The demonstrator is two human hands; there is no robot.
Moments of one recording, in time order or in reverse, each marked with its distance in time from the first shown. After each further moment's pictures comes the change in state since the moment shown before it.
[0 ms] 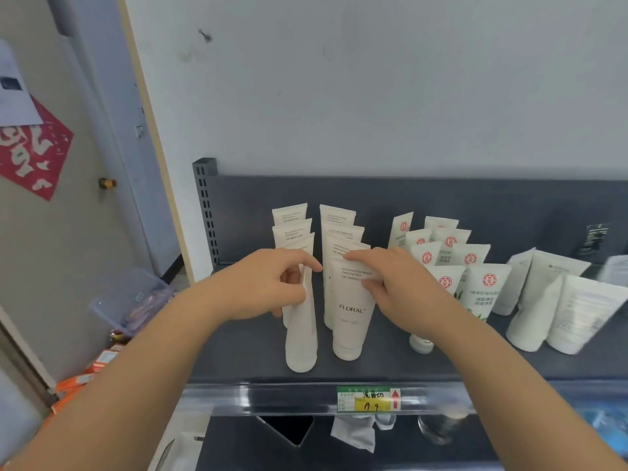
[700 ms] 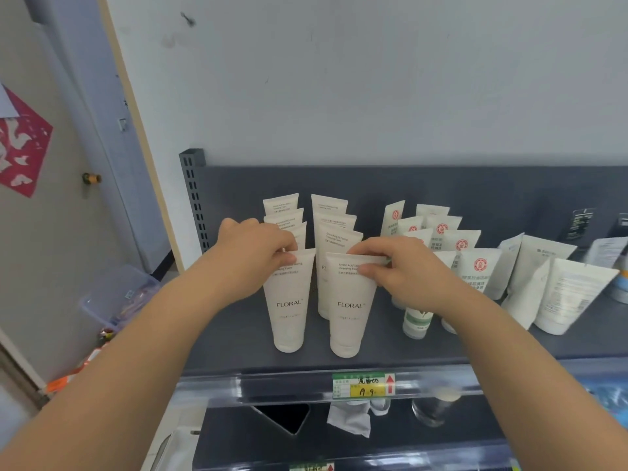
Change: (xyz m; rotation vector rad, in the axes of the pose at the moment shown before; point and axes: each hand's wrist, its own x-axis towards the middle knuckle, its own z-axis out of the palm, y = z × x) left_hand 0.013 -0.003 -0.004 0.641 0.228 0.000; right_hand -0.001 0.010 -0.010 0.314 -0.023 0.067
